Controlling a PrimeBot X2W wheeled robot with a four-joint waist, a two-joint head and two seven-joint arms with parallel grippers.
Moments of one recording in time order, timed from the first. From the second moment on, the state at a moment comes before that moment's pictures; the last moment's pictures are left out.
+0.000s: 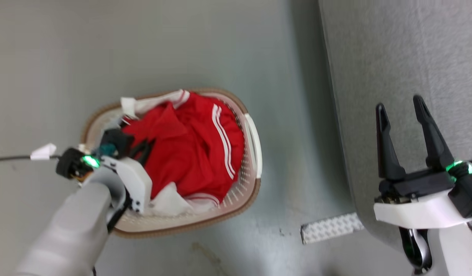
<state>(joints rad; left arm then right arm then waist) -0.90 0.35 -0.89 1.01 -0.56 -0.13 -0.26 -0.35 -0.05 0.10 0.02 0.18 0.13 -0.26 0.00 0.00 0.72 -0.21</state>
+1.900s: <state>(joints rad) -0.22 0.62 -0.51 -0.06 -0.65 0.24 -0.17 0.02 -0.05 0.07 0.18 0.09 0.13 -0.26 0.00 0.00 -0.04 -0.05</state>
